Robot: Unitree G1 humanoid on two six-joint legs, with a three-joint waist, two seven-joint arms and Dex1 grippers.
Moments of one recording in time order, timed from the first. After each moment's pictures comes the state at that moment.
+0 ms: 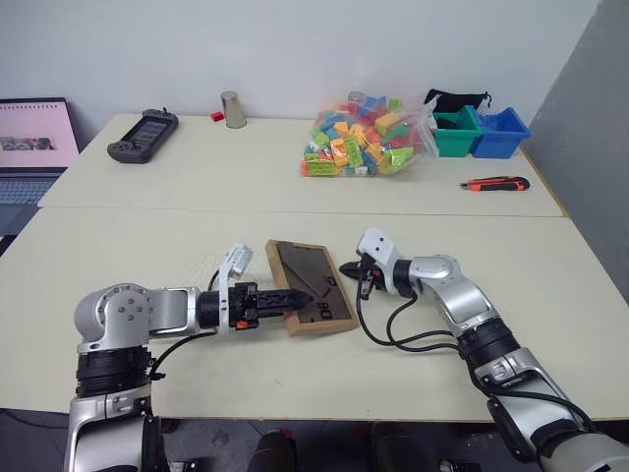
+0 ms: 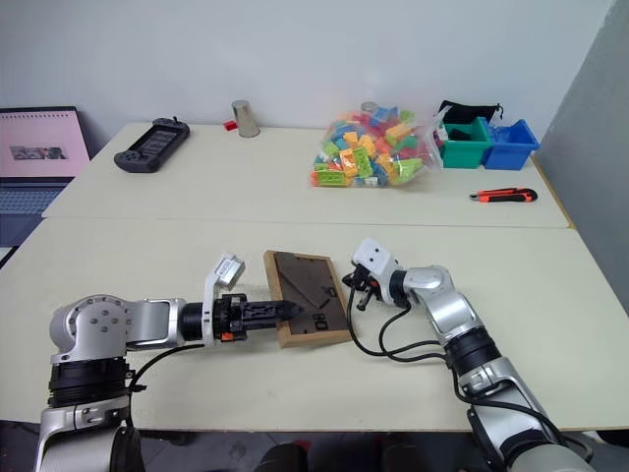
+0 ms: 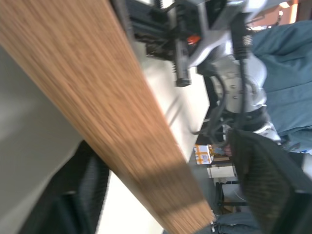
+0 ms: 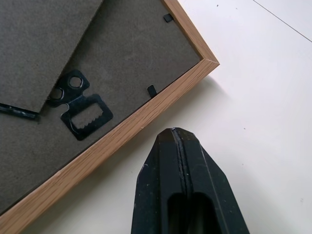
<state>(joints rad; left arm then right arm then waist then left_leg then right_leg) -0.48 0.52 0.28 0.03 -0.98 1.59 -0.68 -0.69 -0.28 0.29 0.37 0.02 0.31 0.85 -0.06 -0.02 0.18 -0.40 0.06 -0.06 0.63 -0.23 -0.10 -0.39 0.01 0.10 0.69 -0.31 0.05</state>
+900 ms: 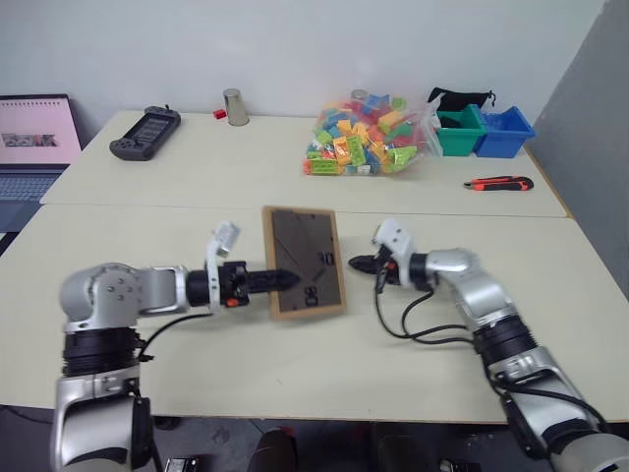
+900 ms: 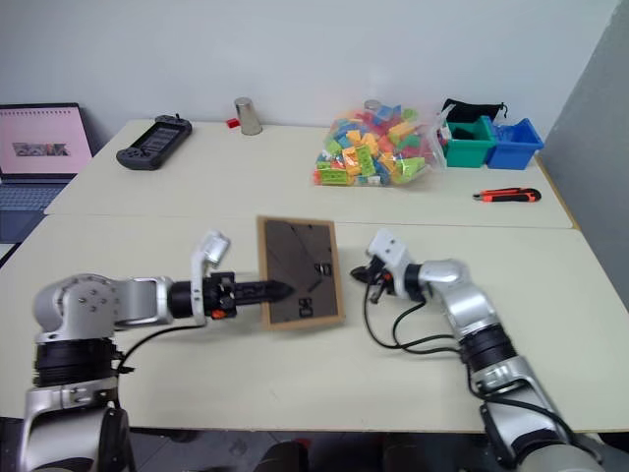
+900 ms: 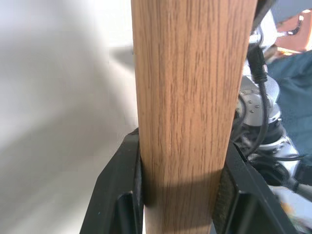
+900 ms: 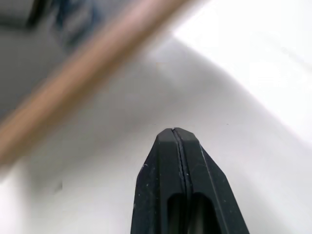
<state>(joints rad) -0.60 0.66 0.30 0.08 -0.94 1.49 -0.74 -0.73 -0.43 0.18 0.32 0.14 0.37 0.99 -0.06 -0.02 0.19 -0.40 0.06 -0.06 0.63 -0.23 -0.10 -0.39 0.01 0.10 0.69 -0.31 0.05</state>
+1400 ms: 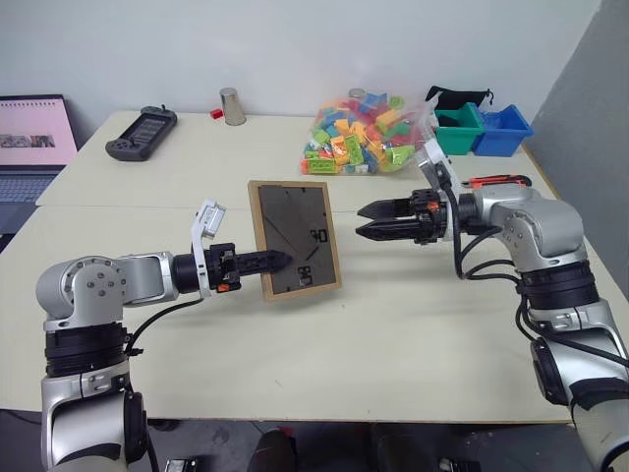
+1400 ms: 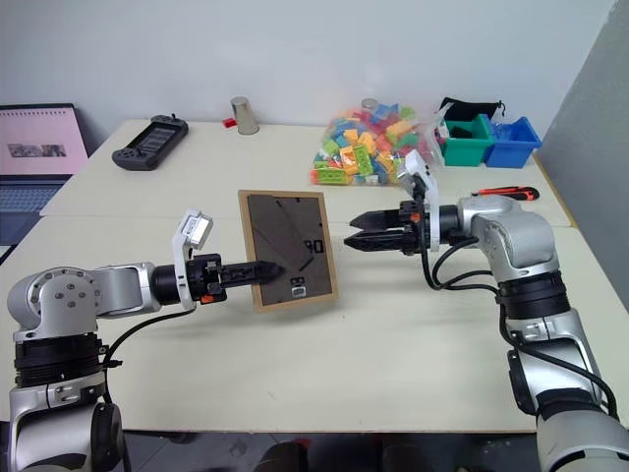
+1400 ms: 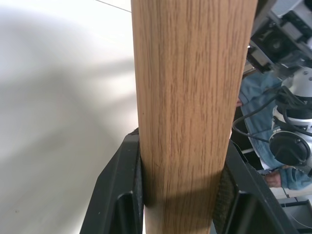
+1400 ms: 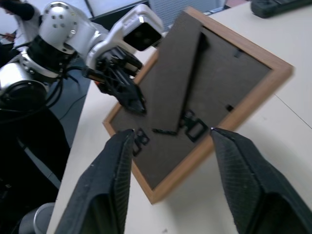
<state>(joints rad) -0.60 0.64 0.31 0.03 -0.97 1.46 -0.73 -0.95 -0.49 0.12 0.17 0.47 0.81 1.27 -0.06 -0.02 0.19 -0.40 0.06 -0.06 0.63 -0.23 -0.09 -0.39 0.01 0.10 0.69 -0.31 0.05</state>
